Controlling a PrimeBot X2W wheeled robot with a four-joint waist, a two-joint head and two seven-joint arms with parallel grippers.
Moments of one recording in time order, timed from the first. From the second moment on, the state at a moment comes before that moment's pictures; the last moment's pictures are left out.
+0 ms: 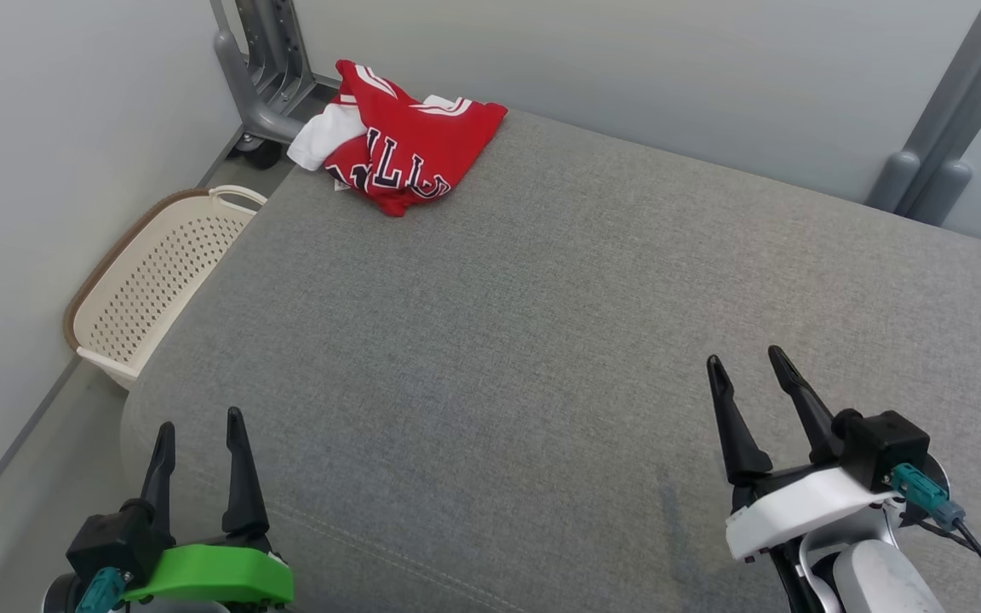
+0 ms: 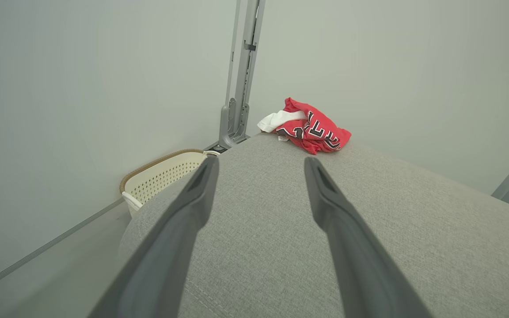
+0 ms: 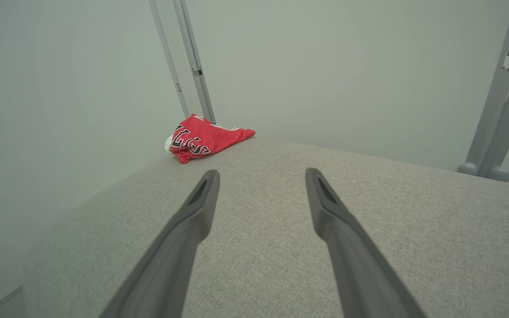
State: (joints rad) left arm 0.01 0.05 -0.04 0.16 -0.31 0.02 -0.26; right arm -0.09 -0.05 0.10 0.17 0.20 0.13 -0.23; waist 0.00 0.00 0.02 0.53
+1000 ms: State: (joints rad) left arm -0.87 0.41 0.04 0.48 -0.31 -0.06 0.06; right arm -0.24 -0.05 0.11 -0.02 0.06 0.13 -0.15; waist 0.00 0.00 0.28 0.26
